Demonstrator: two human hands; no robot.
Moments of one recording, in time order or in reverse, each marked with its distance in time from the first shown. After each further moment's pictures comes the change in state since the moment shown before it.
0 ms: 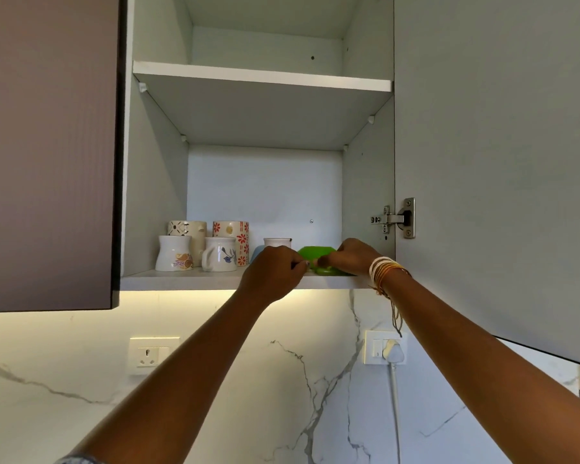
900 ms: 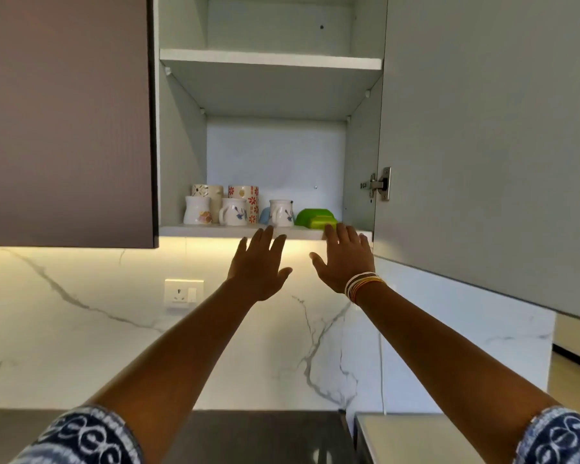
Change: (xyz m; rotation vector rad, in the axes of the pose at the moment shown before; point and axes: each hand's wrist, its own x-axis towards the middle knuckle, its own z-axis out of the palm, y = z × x) left_hand -0.103 0.051 -0.034 0.631 -0.259 -0.115; right_hand -0.117 0.022 0.043 -0.442 0.346 -0.300
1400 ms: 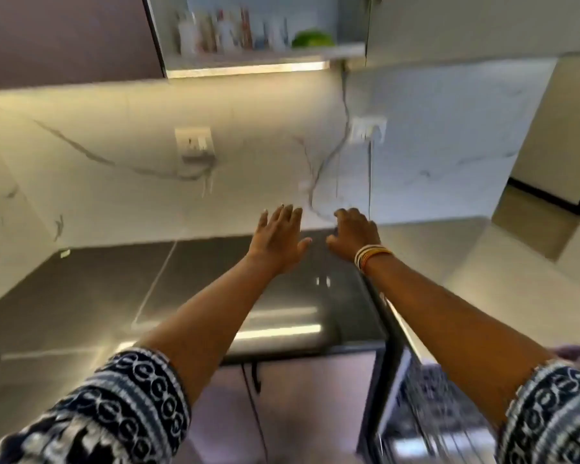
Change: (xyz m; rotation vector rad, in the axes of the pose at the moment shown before) left_hand -0.279 0.082 0.016 -0.239 -0.325 0.054; right_hand -0.307 -0.058 -0.016 0.246 -0.497 0.270
